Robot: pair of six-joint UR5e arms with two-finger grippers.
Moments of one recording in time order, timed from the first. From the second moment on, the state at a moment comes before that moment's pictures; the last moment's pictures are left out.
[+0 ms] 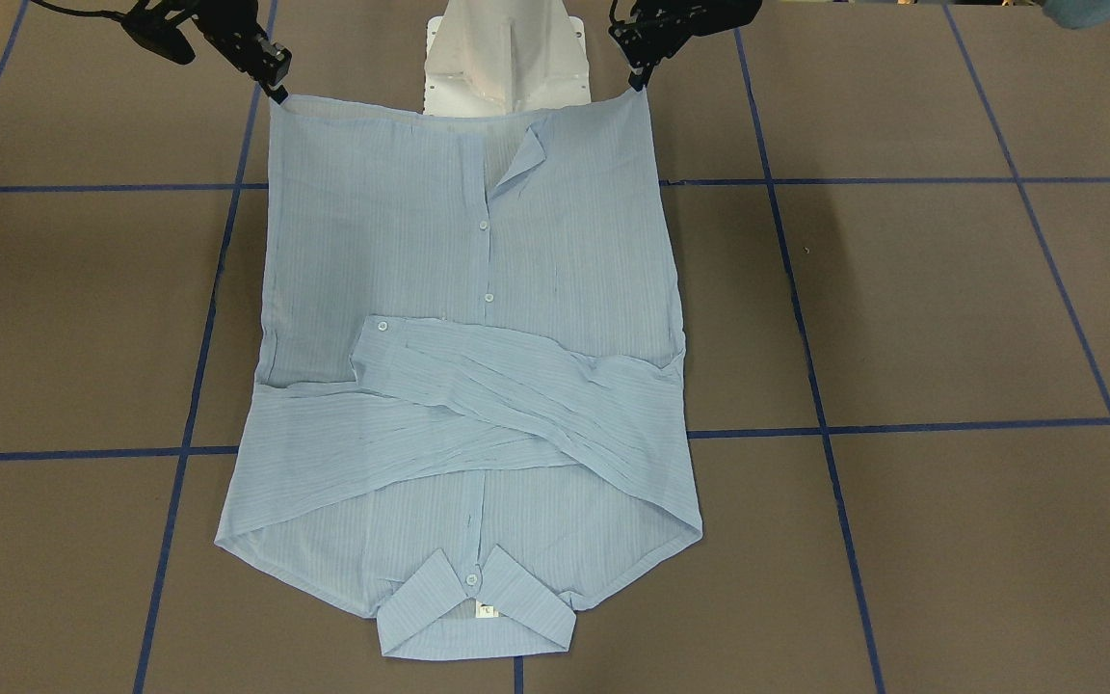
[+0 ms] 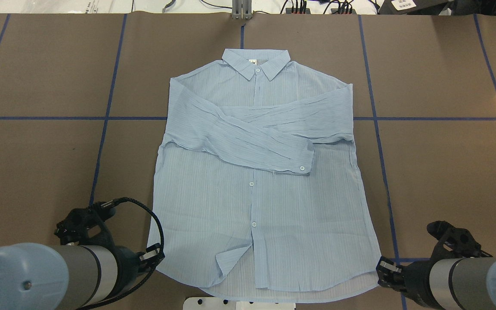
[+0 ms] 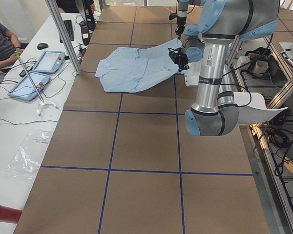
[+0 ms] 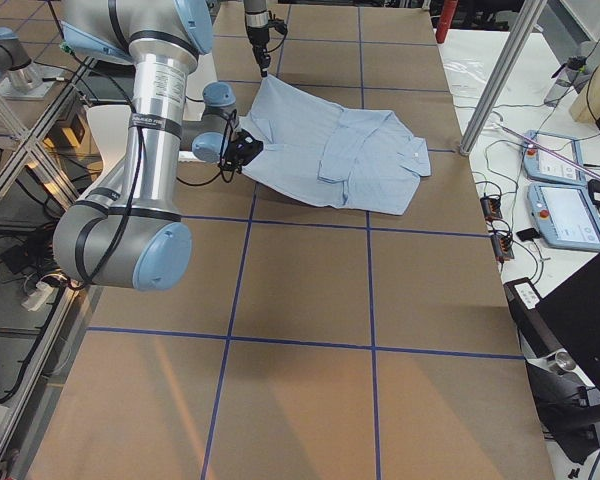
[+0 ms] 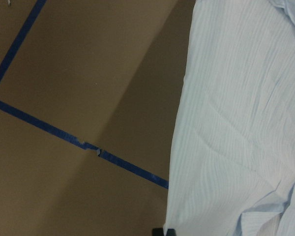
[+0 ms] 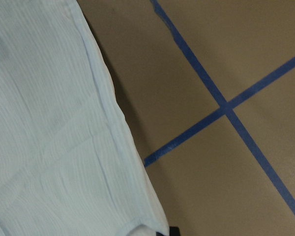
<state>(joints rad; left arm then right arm) -0.18 -1.86 -2.42 -1.41 -1.61 -1.99 0.16 -1.84 2.43 -1.25 1.65 2.11</state>
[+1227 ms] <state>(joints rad) -0.64 -2.11 -1.91 -1.69 -1.68 -1.67 0.84 -1.34 1.95 -1.29 2.00 1.94</state>
